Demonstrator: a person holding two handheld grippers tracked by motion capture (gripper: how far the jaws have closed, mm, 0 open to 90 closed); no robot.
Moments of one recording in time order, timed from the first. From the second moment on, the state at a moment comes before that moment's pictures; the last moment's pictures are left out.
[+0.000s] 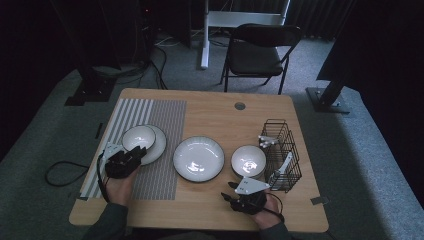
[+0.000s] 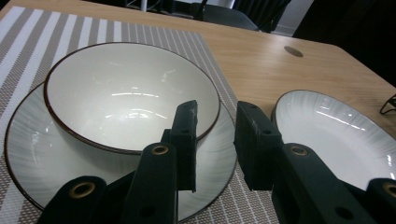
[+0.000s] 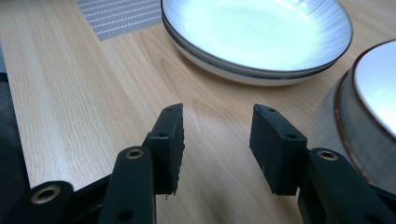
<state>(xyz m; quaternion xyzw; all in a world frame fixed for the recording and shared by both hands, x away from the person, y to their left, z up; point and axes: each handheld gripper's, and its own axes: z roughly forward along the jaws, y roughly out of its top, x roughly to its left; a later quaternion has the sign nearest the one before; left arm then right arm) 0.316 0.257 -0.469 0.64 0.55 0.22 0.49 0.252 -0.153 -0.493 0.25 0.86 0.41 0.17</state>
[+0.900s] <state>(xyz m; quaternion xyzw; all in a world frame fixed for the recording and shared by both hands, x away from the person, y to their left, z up) 0.297 0.237 -0.484 0.67 0.53 0.21 0.48 0.236 -0.171 -0.416 0.22 0.84 0.44 0.23</state>
